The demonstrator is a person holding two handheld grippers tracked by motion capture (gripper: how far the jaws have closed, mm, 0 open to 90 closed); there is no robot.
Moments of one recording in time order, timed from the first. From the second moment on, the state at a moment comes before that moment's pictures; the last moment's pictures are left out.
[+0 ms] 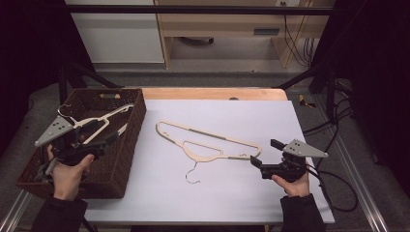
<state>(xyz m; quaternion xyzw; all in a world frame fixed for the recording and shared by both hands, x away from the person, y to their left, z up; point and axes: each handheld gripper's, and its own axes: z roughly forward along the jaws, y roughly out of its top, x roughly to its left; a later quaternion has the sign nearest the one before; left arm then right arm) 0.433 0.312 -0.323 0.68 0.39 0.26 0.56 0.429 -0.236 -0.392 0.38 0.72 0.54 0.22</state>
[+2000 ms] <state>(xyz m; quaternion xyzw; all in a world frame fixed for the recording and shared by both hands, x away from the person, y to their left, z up) 0.475 0.108 -0.472 0.82 0.40 0.15 0.38 0.429 -0.230 -0.396 0.37 0.72 0.54 0.21</state>
